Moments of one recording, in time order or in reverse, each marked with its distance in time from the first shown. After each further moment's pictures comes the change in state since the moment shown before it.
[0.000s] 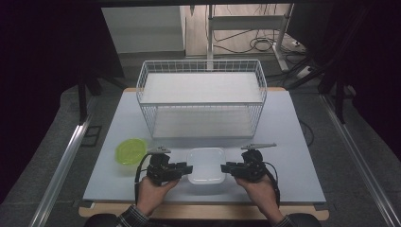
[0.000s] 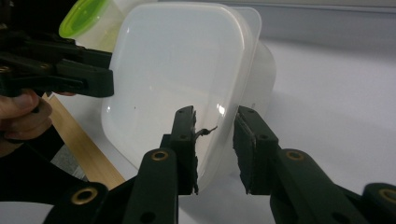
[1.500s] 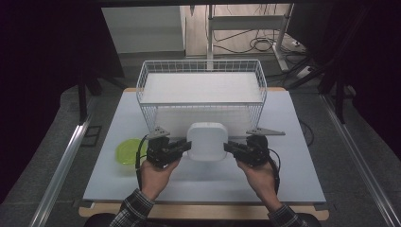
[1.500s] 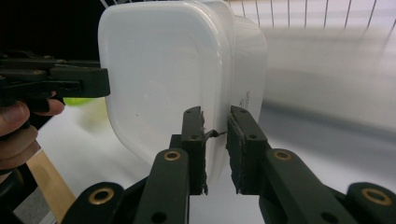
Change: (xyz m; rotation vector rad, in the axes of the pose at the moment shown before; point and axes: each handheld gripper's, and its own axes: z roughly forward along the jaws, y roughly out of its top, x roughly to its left) left arm -0.028 0.056 -0.024 -0.223 0.156 0.101; right arm 0.013 0.042 -0.024 -0.223 -0.069 -0.078
